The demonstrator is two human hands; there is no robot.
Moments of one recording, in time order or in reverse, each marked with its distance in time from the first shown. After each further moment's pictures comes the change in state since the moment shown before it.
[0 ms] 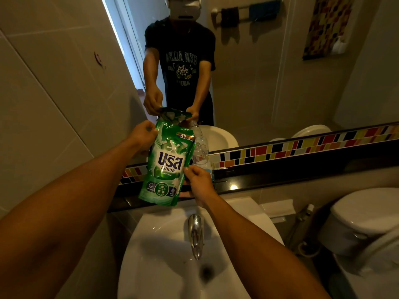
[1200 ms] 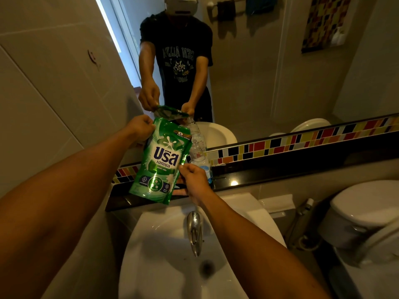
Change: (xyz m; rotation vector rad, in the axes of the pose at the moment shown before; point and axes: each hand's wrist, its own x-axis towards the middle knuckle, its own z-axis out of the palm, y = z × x) left_hand 0.009 0.017 -0.002 0.087 -0.038 -0.096; right_hand 0.007 0.008 0.003 0.058 -0.050 0.044
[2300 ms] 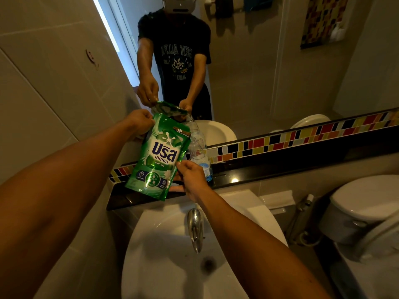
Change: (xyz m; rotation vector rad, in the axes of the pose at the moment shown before) left_hand 0.000 0.013 -0.007 0.050 -0.036 -0.008; right_hand 0.005 0.003 0.006 0.043 -0.022 -0.010
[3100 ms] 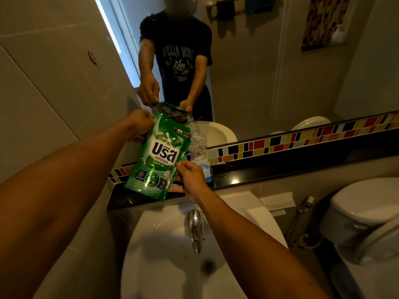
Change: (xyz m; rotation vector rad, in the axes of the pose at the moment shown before) left_hand -0.001 0.002 -0.003 0.018 -0.005 0.007; right_hand -0.006 -0.004 0.006 0.026 -0.002 -0.005
